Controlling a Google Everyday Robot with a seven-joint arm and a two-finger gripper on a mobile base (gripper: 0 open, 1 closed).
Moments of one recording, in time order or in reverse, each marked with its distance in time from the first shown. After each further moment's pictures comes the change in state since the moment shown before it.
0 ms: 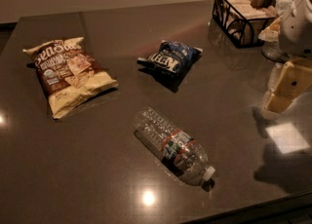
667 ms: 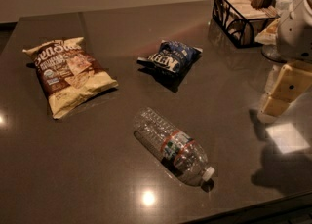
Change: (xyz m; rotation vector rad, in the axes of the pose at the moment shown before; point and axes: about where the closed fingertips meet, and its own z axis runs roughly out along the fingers) arm -0.007 0.008 0.002 -0.015 -0.021 -0.006
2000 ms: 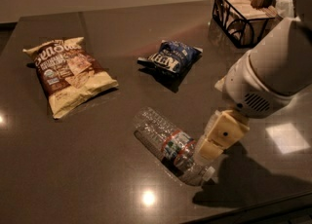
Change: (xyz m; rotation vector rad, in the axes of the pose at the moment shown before) arm -0.062 0.081 0.063 -0.147 -0.161 0.223
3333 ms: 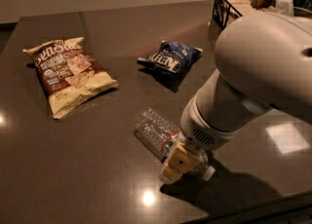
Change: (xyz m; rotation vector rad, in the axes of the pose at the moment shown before) arm -0.016 0.041 0.074 -0.021 0.061 0.047
